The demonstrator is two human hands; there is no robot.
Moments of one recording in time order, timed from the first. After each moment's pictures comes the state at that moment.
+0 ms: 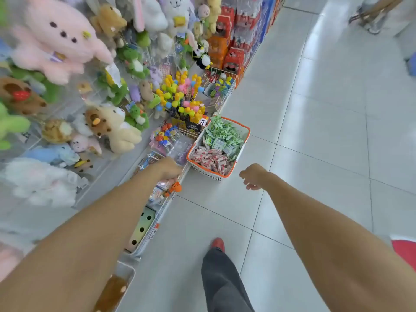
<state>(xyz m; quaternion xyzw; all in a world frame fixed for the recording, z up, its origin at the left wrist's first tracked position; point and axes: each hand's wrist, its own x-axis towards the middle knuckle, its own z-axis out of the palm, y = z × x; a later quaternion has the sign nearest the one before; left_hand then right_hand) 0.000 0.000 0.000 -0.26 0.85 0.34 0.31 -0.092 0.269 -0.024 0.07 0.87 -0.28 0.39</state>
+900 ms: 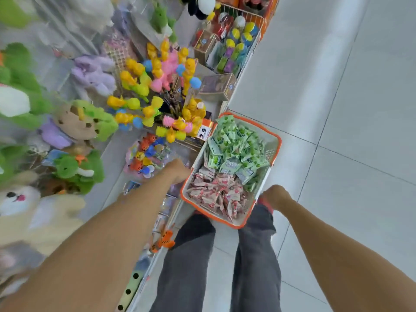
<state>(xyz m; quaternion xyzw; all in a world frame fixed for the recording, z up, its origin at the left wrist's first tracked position) -0.452 -0.113 -0.261 -0.35 0.81 0.28 0.38 -0.493 0.192 -0.304 0.15 0.85 -0.18 0.47</state>
